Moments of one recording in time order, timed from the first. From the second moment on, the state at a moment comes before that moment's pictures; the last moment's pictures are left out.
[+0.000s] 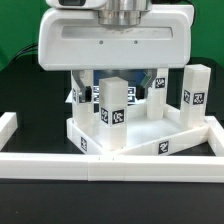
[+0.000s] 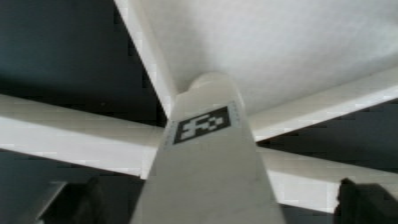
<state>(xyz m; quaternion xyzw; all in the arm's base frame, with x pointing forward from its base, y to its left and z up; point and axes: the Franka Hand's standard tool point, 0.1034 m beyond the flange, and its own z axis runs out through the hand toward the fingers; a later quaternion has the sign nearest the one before) 0.632 -0.030 0.104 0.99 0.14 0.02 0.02</state>
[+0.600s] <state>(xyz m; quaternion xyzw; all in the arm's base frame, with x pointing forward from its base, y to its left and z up) 0.634 -0.032 0.104 0.98 0.17 0.02 0.03</state>
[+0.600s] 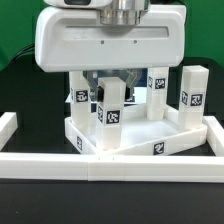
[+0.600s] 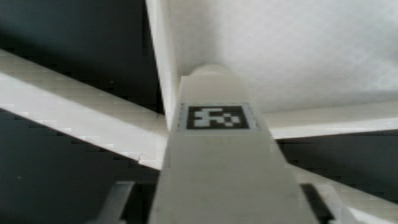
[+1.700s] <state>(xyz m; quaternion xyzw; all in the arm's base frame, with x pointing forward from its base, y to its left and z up) 0.632 -0.027 0.104 0.91 -0.42 0.02 -0.01</state>
